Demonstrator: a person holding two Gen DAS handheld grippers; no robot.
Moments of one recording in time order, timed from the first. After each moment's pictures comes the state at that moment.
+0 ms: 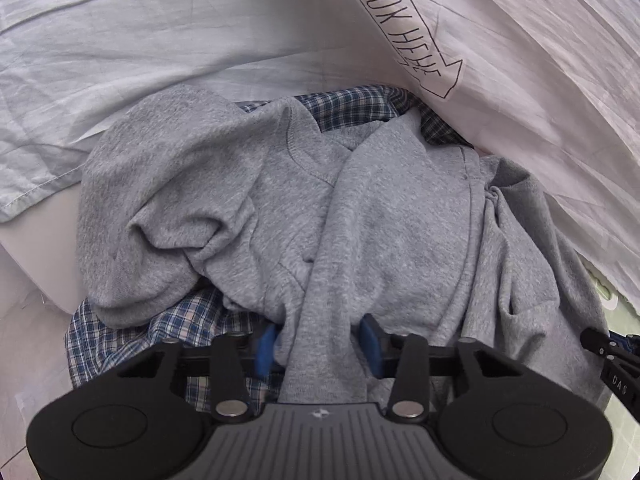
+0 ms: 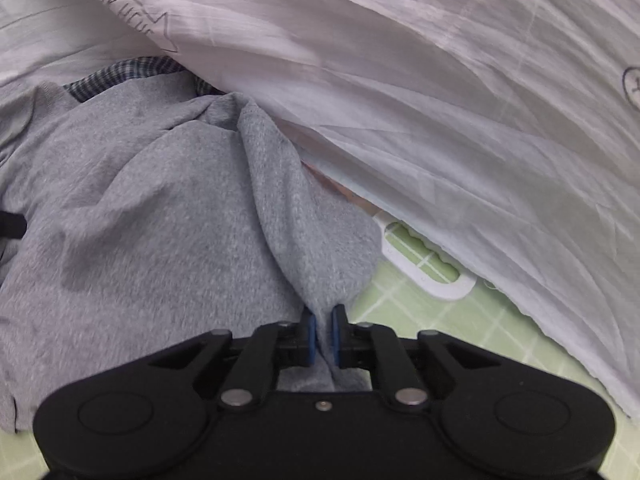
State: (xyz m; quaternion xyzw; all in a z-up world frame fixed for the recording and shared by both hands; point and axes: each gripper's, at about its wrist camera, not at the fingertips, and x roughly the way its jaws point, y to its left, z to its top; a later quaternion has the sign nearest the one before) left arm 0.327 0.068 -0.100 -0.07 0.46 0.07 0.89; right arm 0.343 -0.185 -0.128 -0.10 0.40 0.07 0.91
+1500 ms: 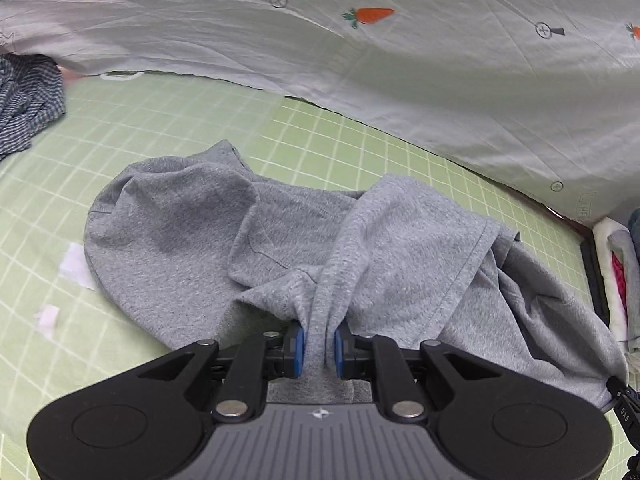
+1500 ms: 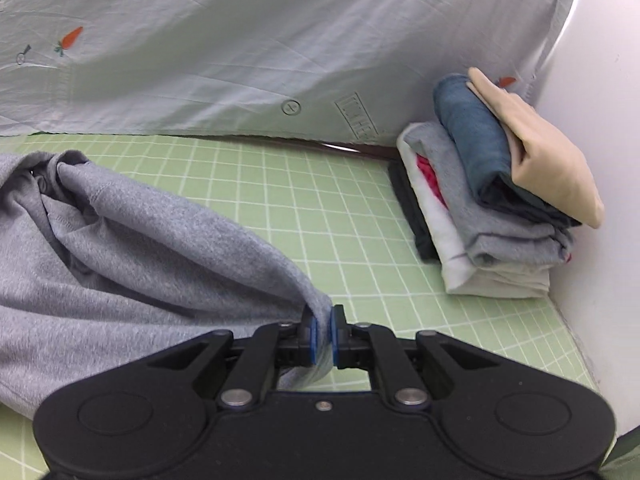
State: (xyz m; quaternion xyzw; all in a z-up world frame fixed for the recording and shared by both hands) left arm -0.058 -0.346 -0.074 -0.01 0.49 -0.25 0.84; right arm -0.299 -0.615 -0.104 0.03 0.39 -0.43 0.82
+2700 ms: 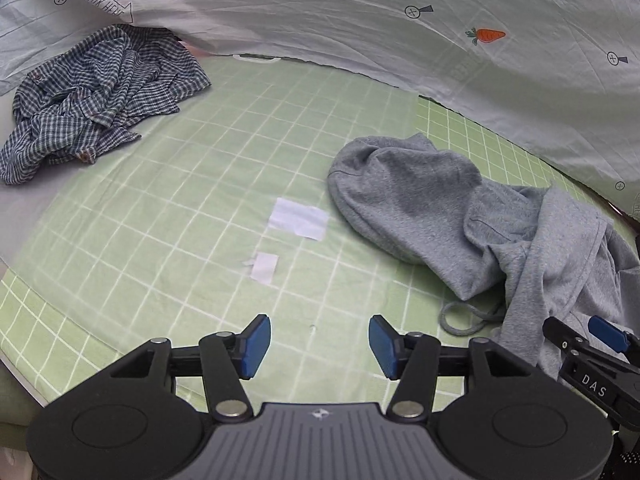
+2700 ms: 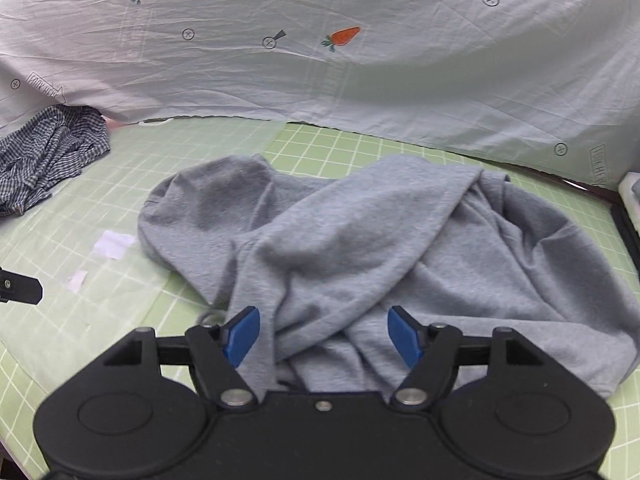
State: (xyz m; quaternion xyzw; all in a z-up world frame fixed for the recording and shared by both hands) left arm -0.054 -0.146 -0.068 0.02 0.50 -0.17 0.85; right arm -0.168 -0.373 -0.087 0.06 0.38 -0.19 0.90
